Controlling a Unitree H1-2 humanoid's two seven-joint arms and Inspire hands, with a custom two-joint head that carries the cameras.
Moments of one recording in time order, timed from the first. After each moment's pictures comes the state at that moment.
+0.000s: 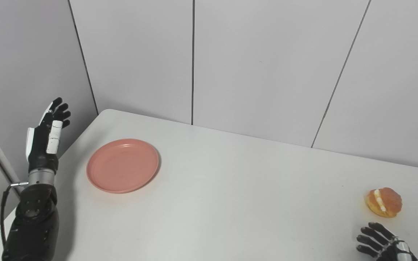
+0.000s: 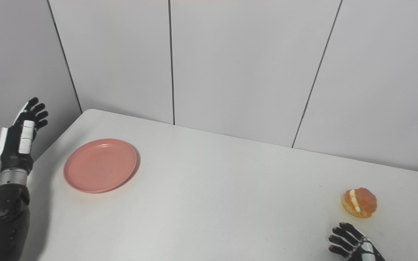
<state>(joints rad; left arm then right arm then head) -0.42 0.49 0.43 0.53 -0.15 -0.30 0.05 0.00 -0.13 -0.11 0.01 0.23 -0.09 0.12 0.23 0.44</state>
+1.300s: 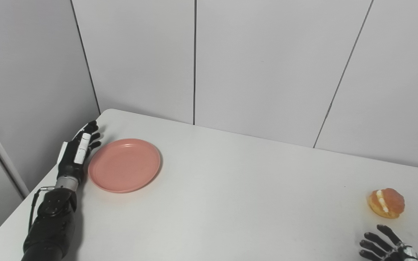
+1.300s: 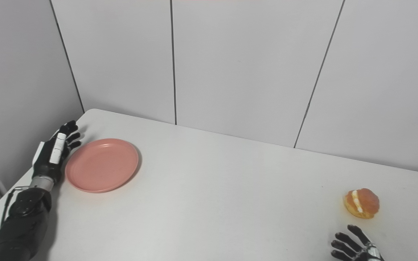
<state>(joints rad) -0.49 0.50 0.30 0.82 -0.23 -0.33 -0.15 0.04 -0.12 -0.10 -0.05 0.24 -0.04 0.10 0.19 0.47</state>
